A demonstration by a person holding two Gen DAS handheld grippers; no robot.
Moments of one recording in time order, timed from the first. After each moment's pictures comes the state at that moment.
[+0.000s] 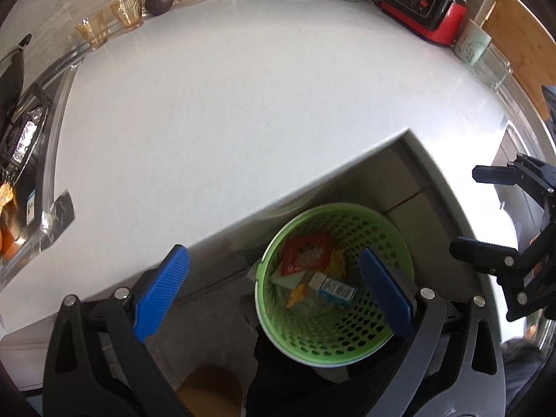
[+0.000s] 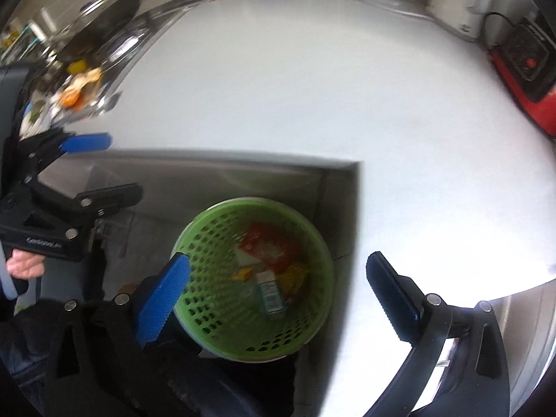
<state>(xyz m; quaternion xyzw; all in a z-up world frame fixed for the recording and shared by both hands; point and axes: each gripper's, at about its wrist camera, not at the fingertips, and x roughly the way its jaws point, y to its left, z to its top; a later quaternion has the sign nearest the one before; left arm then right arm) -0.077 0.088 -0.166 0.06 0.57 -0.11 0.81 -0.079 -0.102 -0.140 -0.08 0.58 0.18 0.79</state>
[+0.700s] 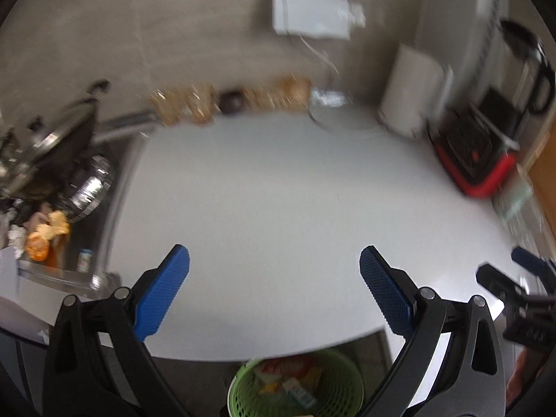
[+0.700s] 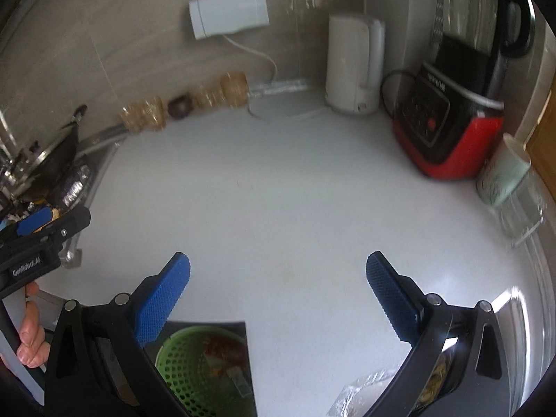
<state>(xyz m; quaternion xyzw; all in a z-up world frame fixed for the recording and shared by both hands) 0.001 0.055 -0.029 -0.03 0.42 0.06 0.91 0.015 -0.175 -0.016 -0.01 0.45 0.08 0.89</state>
